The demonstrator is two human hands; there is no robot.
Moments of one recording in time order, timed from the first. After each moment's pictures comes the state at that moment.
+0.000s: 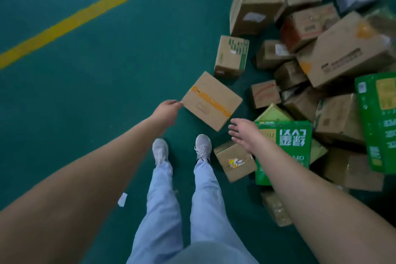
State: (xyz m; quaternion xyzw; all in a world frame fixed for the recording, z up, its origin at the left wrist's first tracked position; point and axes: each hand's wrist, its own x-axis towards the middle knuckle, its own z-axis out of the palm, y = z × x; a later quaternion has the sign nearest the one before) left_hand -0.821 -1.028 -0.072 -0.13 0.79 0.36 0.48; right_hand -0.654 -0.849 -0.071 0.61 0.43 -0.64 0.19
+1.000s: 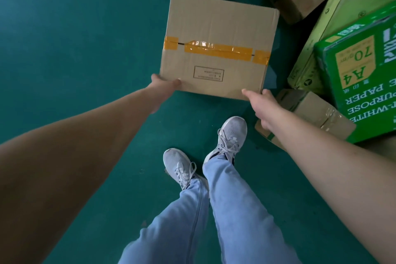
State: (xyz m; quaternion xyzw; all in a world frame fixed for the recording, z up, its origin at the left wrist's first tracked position) left_hand -0.914 -0.993 -0.544 0.00 0.82 0.08 0.57; right_hand -0.654 -0.907 -0.547 0.75 0.31 -0.57 0.11
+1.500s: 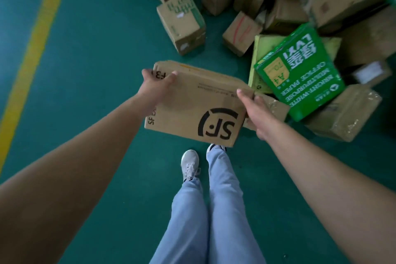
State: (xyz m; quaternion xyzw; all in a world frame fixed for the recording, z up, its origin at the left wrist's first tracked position) left_hand -0.910 -0.980 -0.198 0.14 0.82 0.19 0.52; right_hand -0.629 -0.954 -0.210 0.71 0.30 -0.63 -0.05
